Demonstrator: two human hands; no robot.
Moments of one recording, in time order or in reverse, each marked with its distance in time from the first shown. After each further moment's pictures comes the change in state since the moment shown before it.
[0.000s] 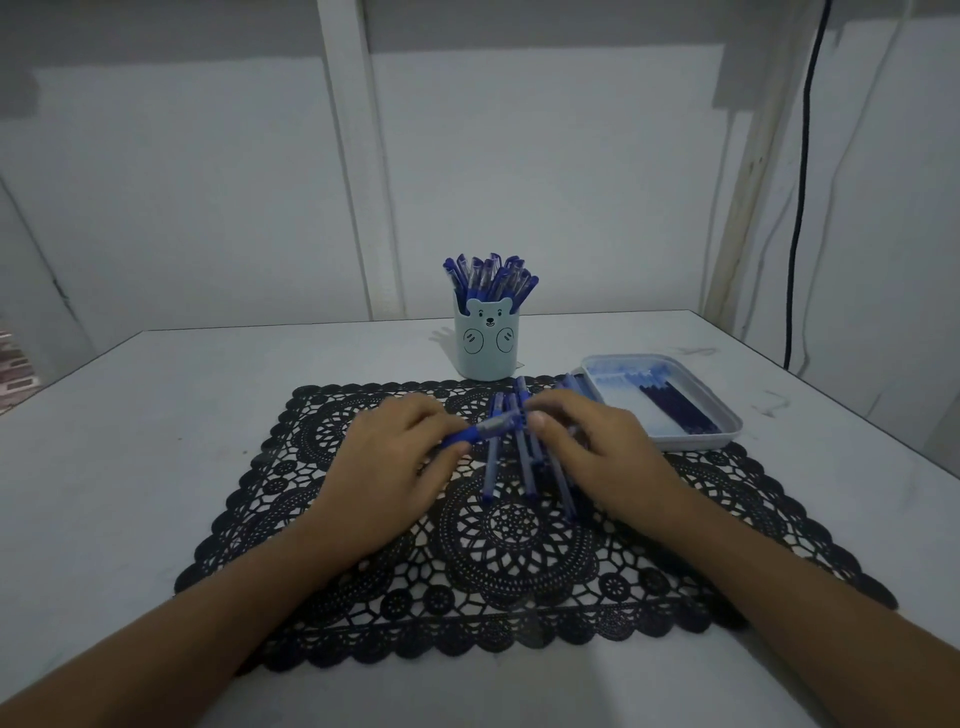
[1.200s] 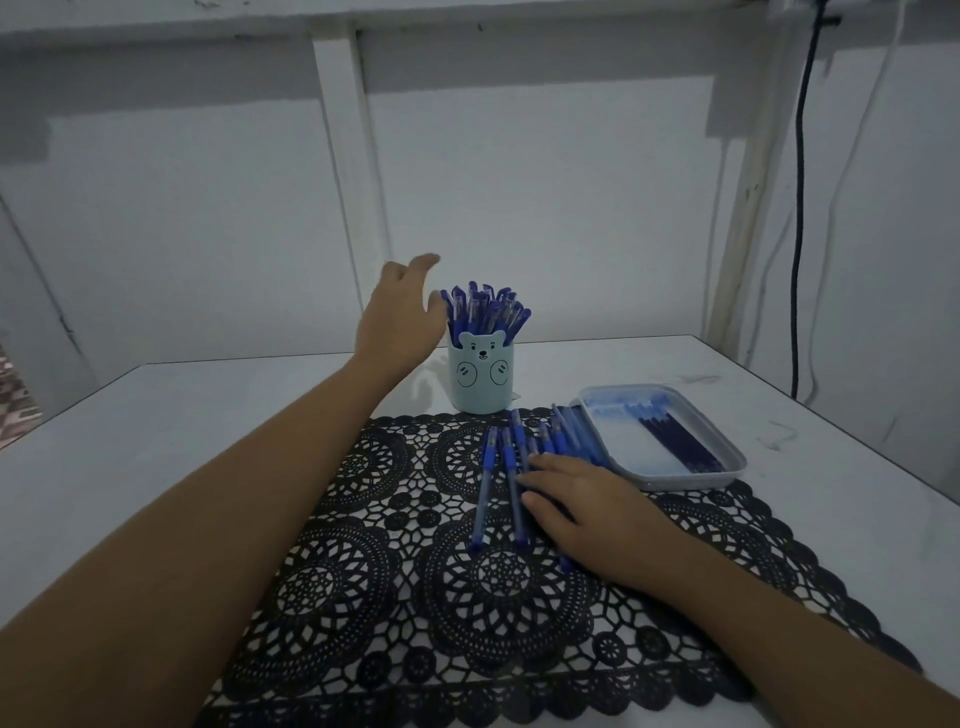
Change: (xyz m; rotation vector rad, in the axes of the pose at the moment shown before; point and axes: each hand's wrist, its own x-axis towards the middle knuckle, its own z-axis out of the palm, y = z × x) left_hand 0.149 -0.057 0.012 -0.093 0.148 -0.441; right_hand 0.006 0.027 0.007 -0.384 -0.223 -0.059
